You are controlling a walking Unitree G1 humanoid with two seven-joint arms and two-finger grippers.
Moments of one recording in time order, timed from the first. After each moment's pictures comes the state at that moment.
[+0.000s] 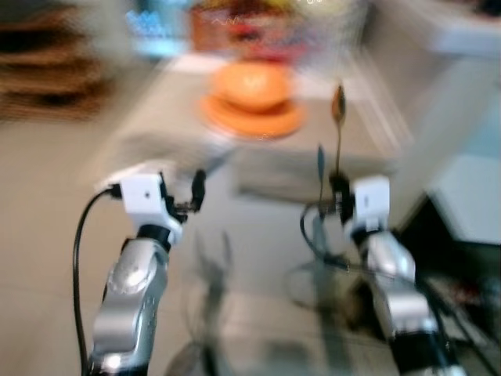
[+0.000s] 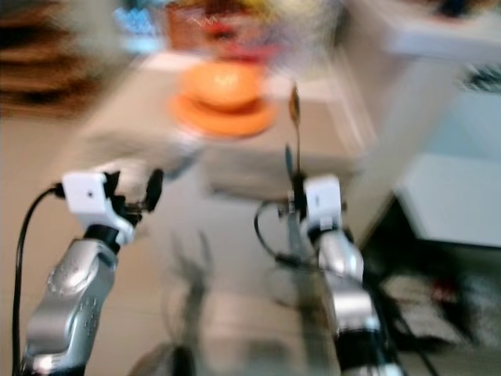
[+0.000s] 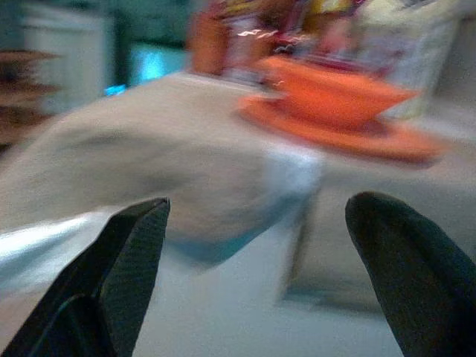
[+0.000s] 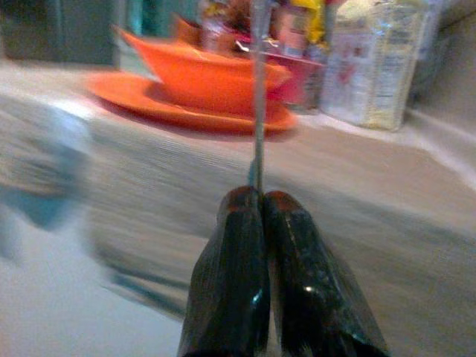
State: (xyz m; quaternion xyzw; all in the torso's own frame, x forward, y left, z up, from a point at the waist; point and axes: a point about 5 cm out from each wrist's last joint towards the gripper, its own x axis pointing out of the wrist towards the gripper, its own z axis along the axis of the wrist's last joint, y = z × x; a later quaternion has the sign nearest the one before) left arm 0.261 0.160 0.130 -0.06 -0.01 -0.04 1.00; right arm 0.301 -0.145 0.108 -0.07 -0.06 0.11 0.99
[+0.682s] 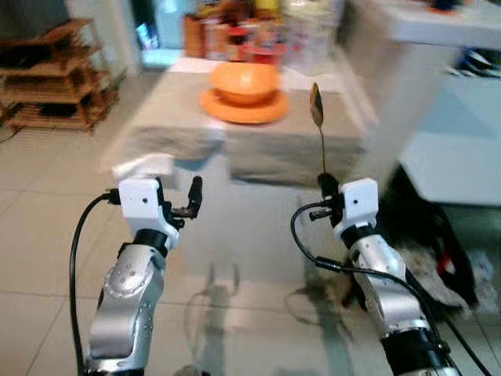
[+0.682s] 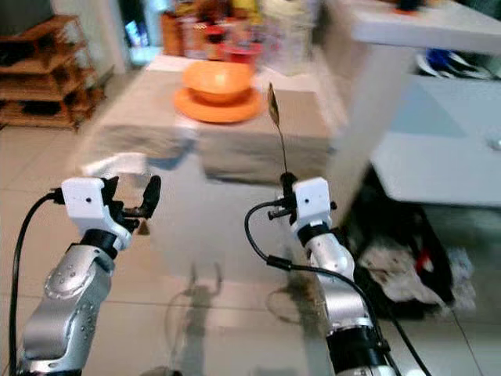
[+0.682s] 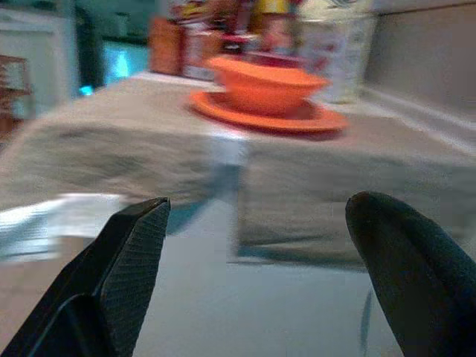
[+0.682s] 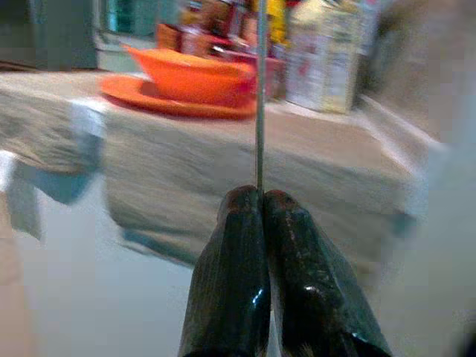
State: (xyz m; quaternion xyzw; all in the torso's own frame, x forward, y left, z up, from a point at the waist) left arm 0.266 0.154 0.136 -0.05 -0.02 -0.06 1.00; right arm 0.300 -0.142 0.104 -0.07 -0.05 0.12 0.99
